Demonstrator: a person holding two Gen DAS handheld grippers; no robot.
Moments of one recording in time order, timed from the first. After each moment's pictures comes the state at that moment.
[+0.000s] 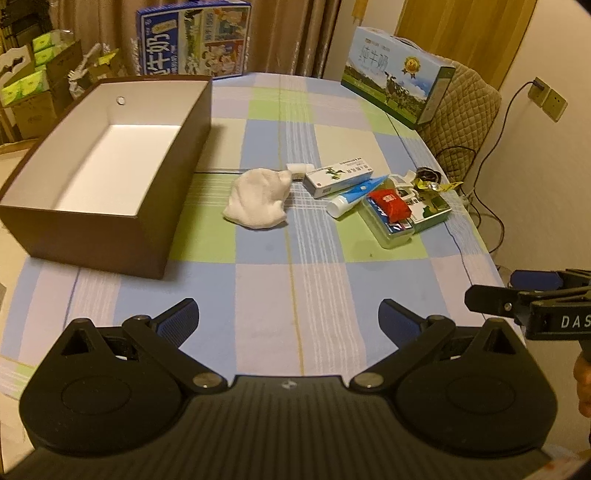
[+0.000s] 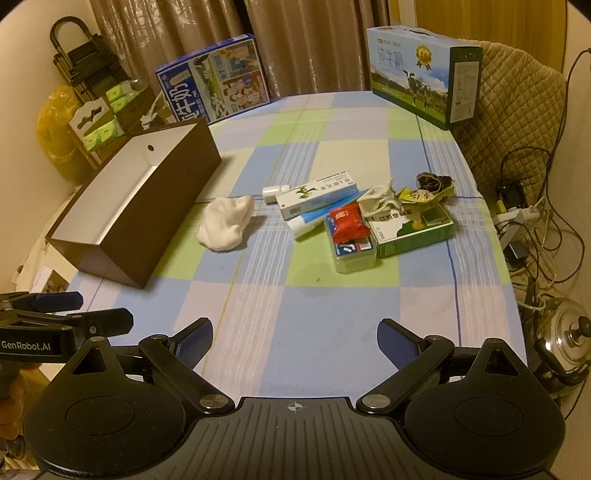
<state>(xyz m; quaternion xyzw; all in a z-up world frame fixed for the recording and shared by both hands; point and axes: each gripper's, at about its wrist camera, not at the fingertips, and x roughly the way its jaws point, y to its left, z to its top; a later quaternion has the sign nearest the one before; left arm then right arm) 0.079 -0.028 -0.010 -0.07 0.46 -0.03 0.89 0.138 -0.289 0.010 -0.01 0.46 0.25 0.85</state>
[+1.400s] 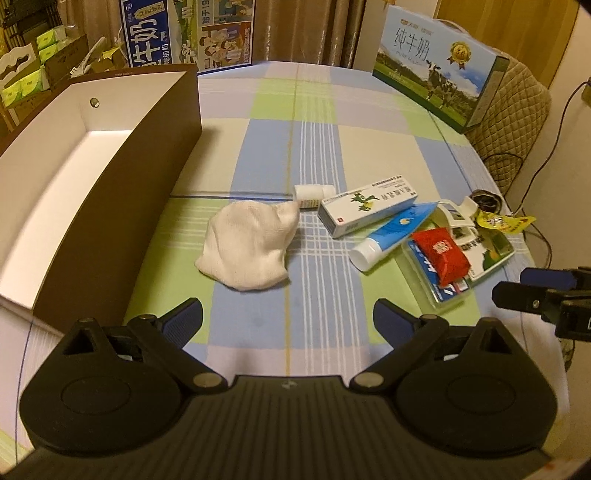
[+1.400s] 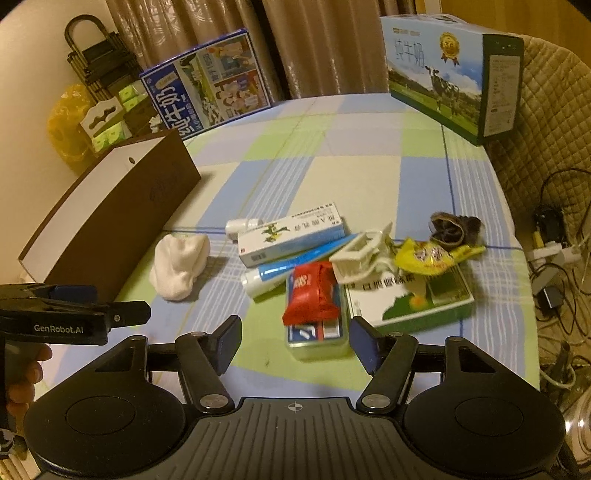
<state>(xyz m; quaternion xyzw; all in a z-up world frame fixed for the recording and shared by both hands) 0.211 -0.058 -0.071 -0.05 0.47 0.03 0.88 0.274 -0.294 -0.048 -0.01 0.45 0.31 0.84</state>
